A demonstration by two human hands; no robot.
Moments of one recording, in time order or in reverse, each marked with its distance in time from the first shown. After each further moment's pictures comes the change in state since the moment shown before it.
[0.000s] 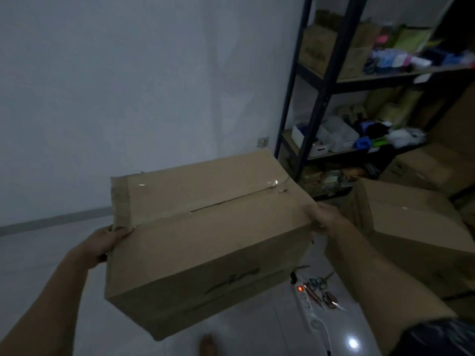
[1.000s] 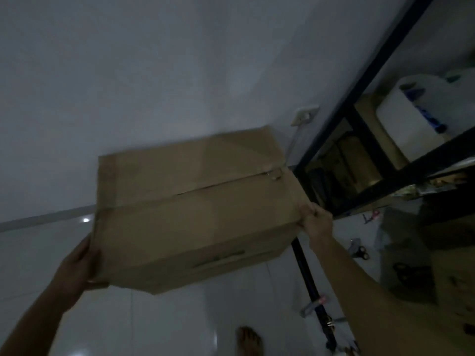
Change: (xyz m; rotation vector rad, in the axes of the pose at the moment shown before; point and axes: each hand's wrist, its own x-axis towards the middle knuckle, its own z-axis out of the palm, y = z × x) left_hand 0.513 0.017 0.103 -0.026 0.195 -0.102; right_hand 0.513 -0.055 0.276 0.282 0.157 -0.020
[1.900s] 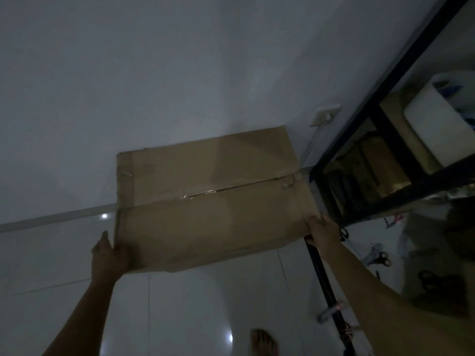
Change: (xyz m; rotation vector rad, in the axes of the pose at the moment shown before) left_hand 0.040 -0.005 0.023 0.476 0.269 0.065; right_hand 0.022 0.027 0.027 -0.150 -0.095 0.110
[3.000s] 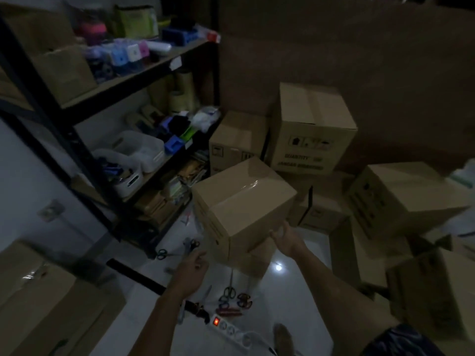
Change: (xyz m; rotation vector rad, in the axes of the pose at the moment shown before) left_hand -0.705 0.281 0.125 0.231 -1.040 1.076; right_hand -0.355 0.187 -0.620 -0.226 0.466 0.126
